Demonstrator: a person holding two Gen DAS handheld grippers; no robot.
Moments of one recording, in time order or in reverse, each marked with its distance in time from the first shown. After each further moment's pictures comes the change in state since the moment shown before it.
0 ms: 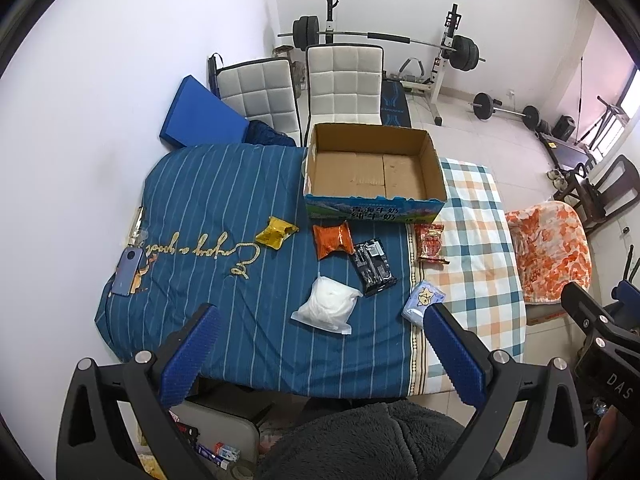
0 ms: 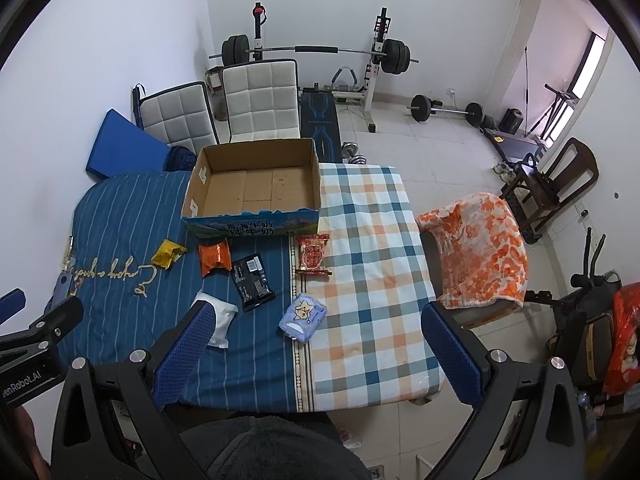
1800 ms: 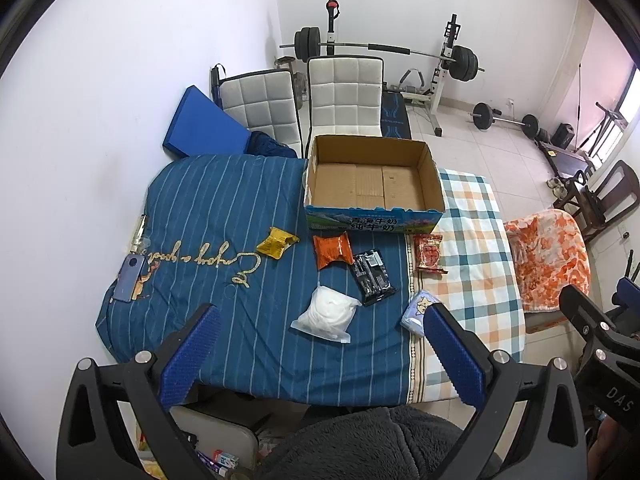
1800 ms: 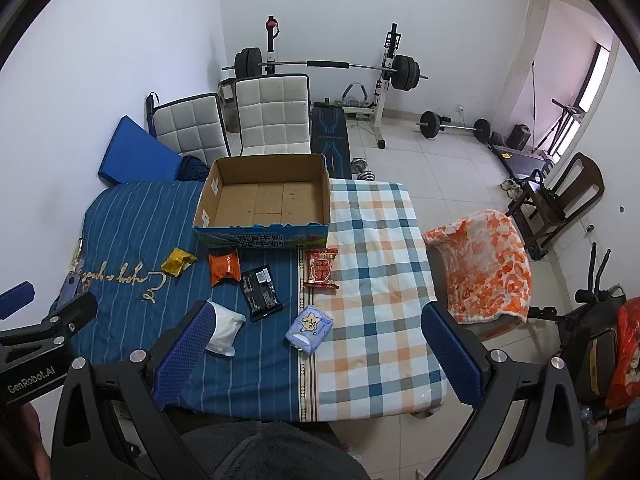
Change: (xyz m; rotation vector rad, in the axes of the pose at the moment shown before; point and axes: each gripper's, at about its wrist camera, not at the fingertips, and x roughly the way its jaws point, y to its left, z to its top) left arm -0.011 0.003 0.006 -0.015 -0.028 0.004; right arm -0.021 0.005 0.004 -0.025 -0.055 0.030
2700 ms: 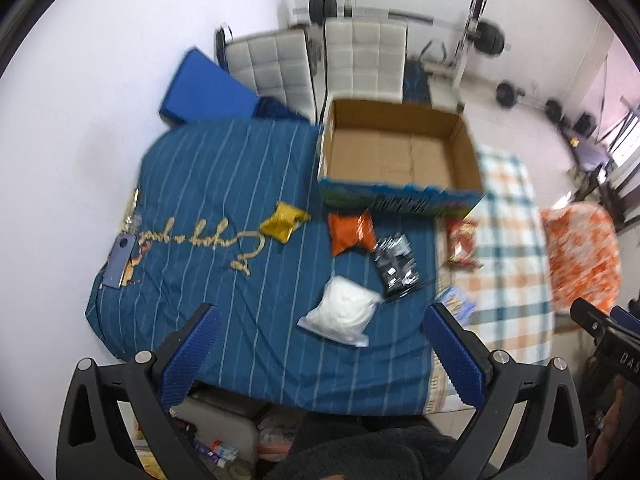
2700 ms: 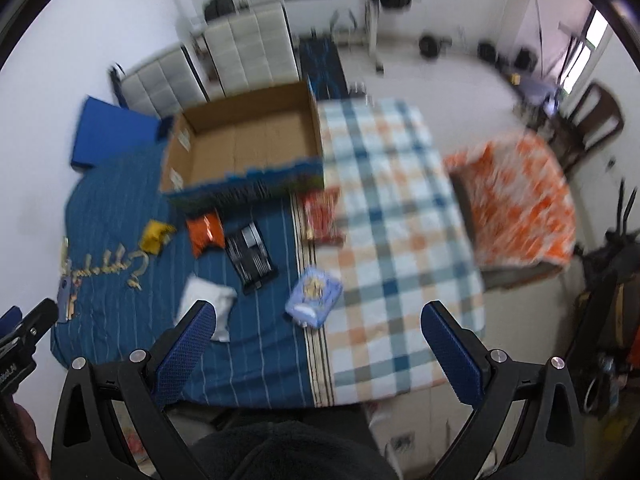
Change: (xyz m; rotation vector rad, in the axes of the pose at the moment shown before) left arm 0.121 0.005 0.009 -0.013 0.135 0.053; right arm 0.167 -0.033 -0.007 0.136 0.307 0.059
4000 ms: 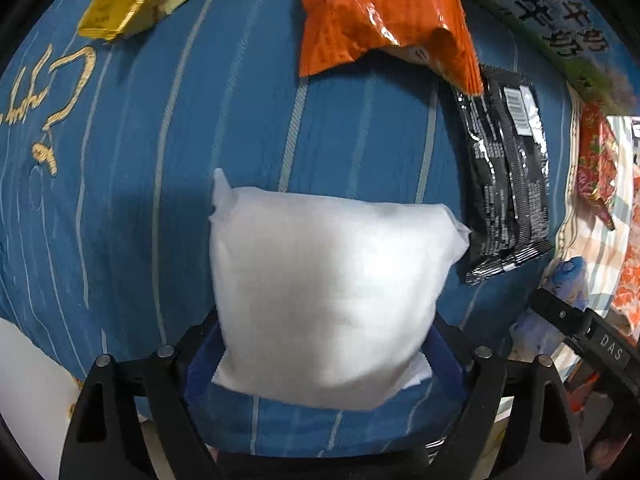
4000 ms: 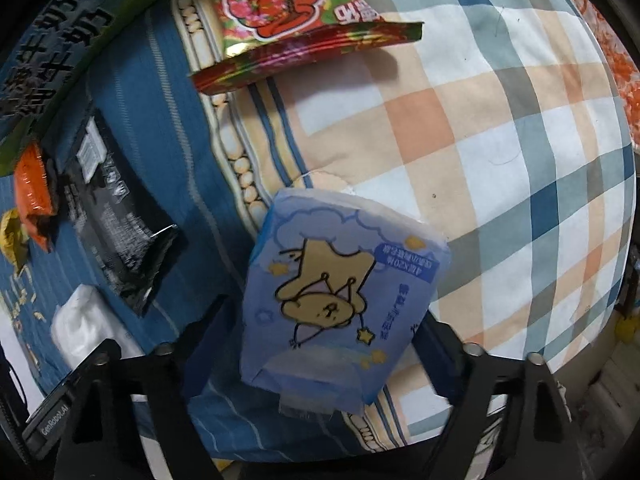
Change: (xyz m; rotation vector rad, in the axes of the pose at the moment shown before) left arm 0.349 -0.021 -0.054 -0.083 0.603 -0.145; right arm 0.365 0.001 -0.012 0.233 0.527 -0.028
